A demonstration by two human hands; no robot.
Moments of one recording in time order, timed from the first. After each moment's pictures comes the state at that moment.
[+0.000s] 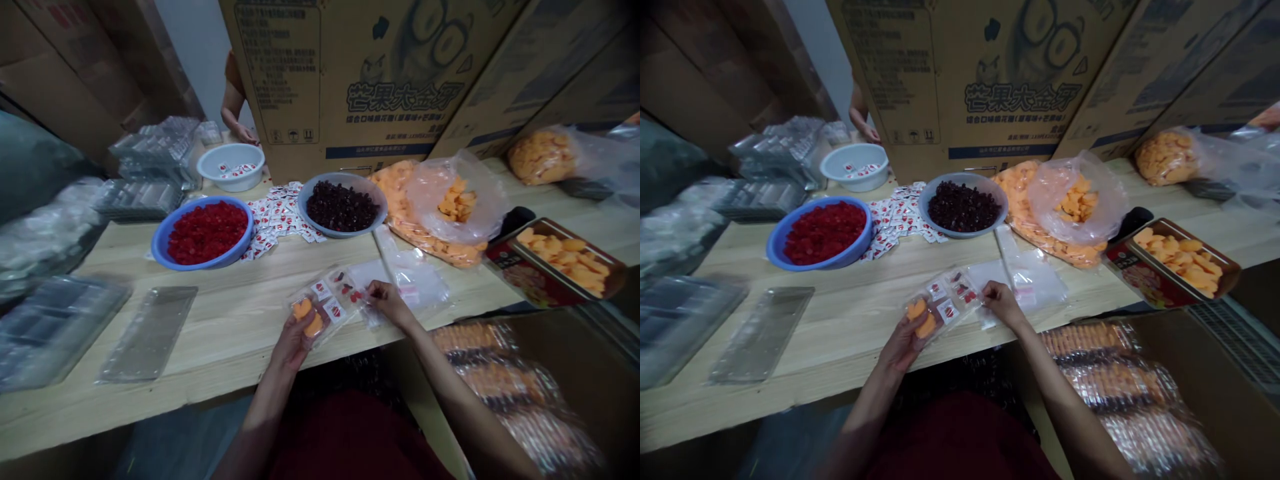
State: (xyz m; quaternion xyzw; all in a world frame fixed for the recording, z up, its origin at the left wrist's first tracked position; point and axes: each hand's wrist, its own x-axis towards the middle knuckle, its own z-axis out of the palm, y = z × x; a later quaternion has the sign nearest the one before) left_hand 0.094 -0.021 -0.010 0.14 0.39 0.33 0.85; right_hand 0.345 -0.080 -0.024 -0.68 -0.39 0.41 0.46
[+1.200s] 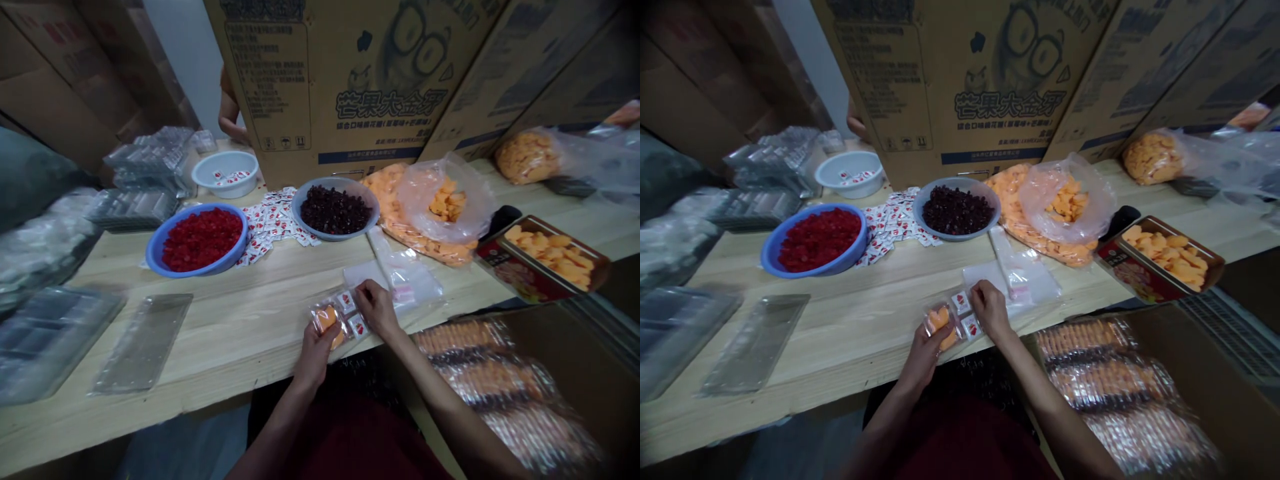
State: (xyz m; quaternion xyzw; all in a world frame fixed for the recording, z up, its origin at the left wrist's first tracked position) left_hand 0.136 -0.065 0.002 0.31 0.39 0.33 0.80; right_hand 0.308 -0.086 -0.002 -0.74 -0.50 0.16 0.42
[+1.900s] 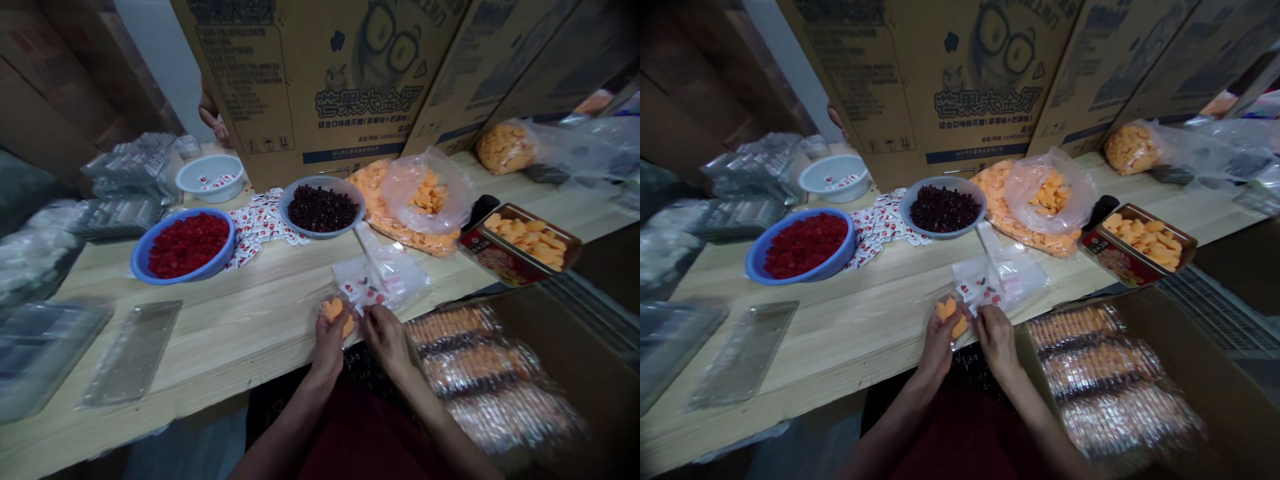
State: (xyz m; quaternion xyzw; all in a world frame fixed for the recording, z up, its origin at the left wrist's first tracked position) left_hand 0.182 -0.087 0.012 0.25 0.38 0.37 0.81; right_hand 0.289 -0.169 0.007 -0.77 -0.52 0.08 0.37
